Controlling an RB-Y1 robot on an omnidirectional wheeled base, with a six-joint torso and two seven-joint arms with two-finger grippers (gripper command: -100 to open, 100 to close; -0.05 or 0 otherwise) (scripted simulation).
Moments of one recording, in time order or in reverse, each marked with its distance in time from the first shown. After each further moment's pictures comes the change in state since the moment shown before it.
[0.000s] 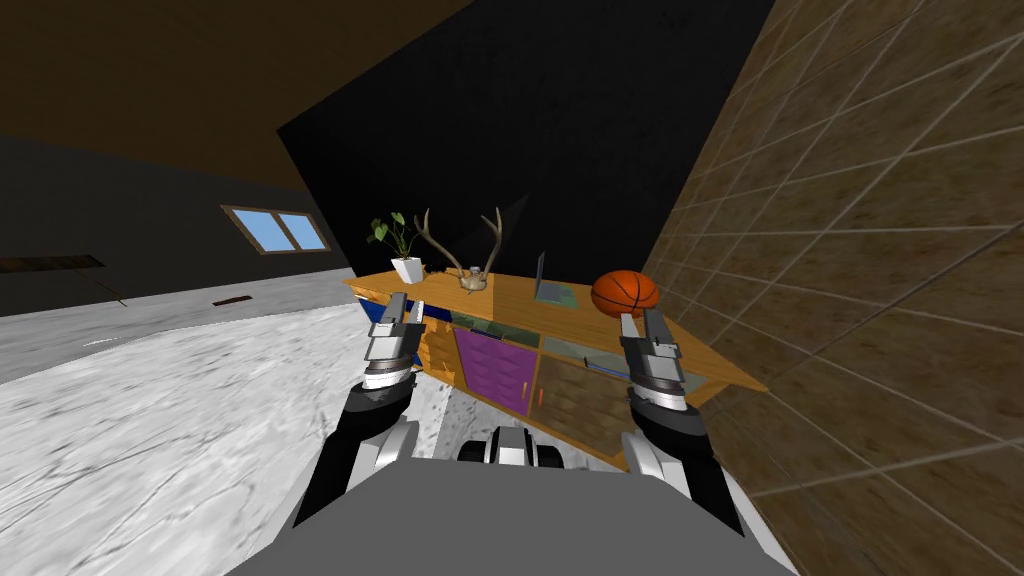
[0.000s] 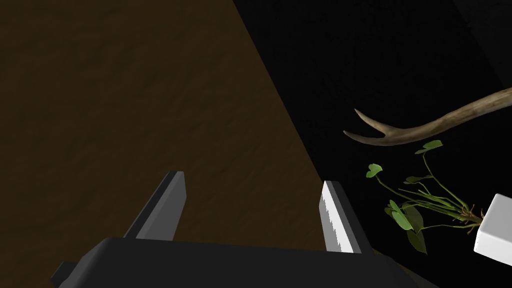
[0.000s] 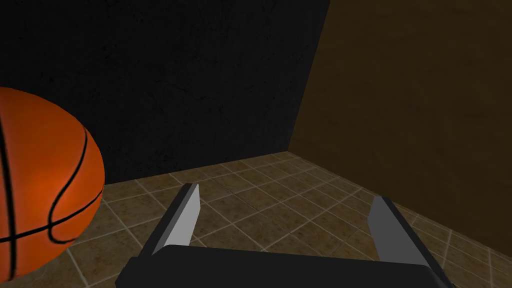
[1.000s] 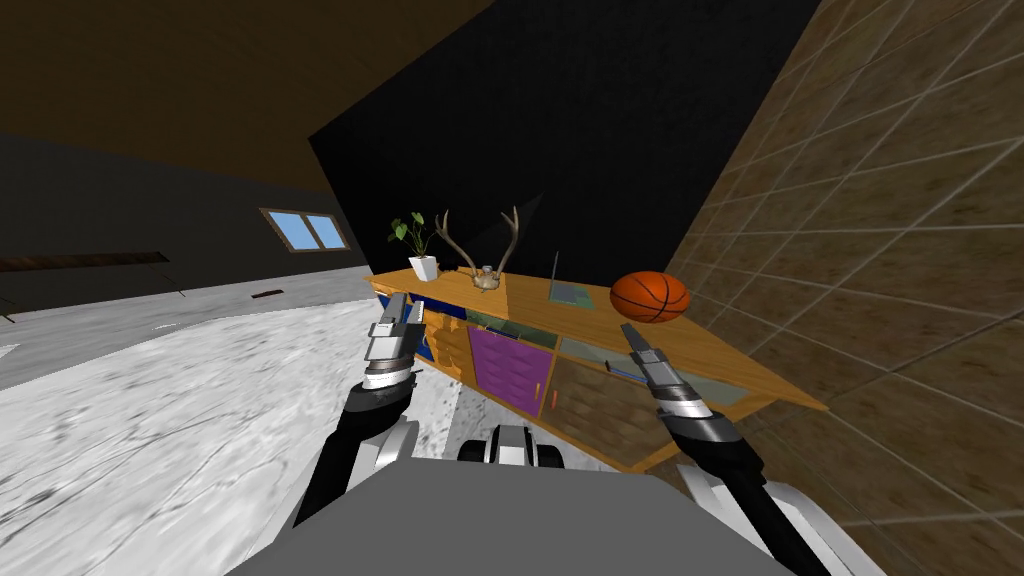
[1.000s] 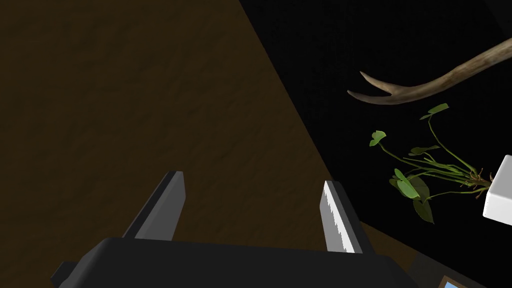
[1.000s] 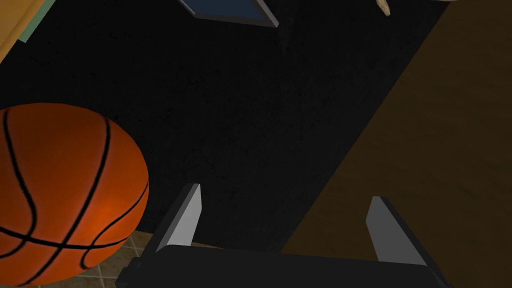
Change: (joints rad) left arm 0.000 0.000 0.000 0.000 0.000 0.000 0.000; right arm 0.093 -0.274 -0.151 0.044 0.155 0.154 -0.030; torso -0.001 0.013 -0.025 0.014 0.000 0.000
